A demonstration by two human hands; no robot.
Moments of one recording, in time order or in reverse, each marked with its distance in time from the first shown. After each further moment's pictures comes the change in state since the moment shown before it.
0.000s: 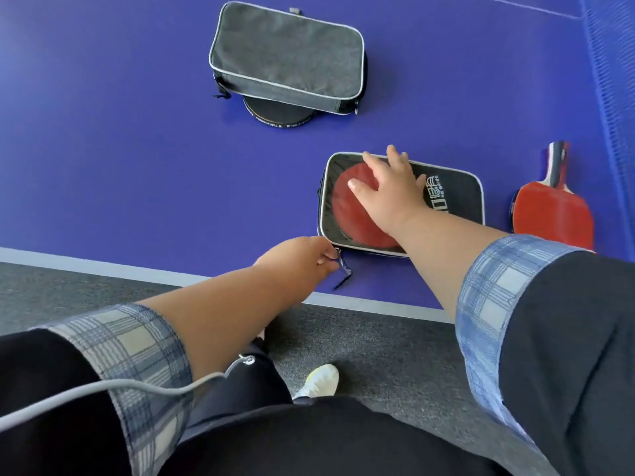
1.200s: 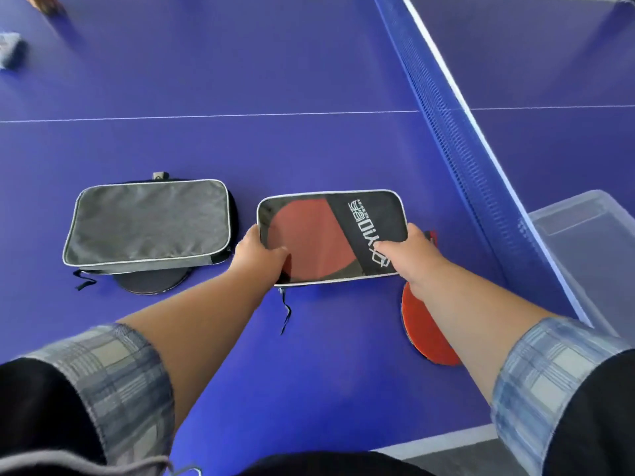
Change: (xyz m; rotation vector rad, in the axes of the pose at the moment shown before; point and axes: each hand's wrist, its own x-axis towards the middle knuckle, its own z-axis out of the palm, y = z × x) left_hand 0.187 0.187 -0.098 -0.548 0.278 -0.142; right_hand 0.069 0.171 -0.167 0.744 0.205 0.563
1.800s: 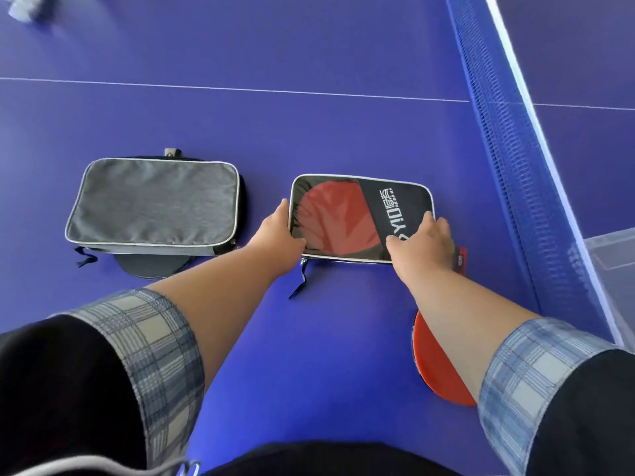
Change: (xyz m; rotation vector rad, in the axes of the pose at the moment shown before) left_hand 0.057 0.008 0.025 0.299 -0.029 0.113; right_hand 0.063 -0.005 0.026 -0.496 0.173 -0.092
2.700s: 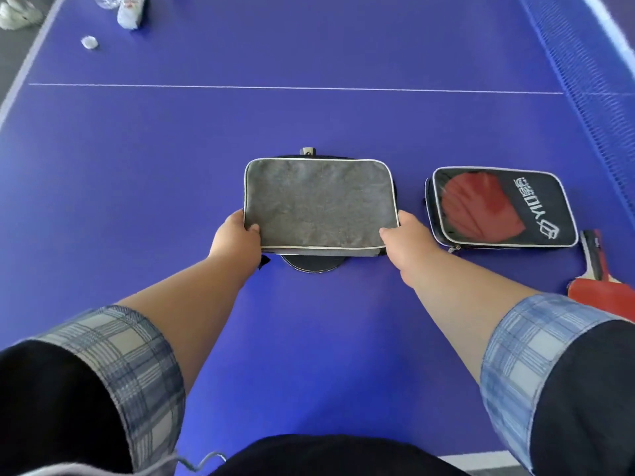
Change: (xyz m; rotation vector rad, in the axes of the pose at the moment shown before) left_hand -0.007 -0.233 -0.243 -0.099 0.188 -0.170; right_hand -0.164 -0.218 0.139 0.437 -0.257 0.028
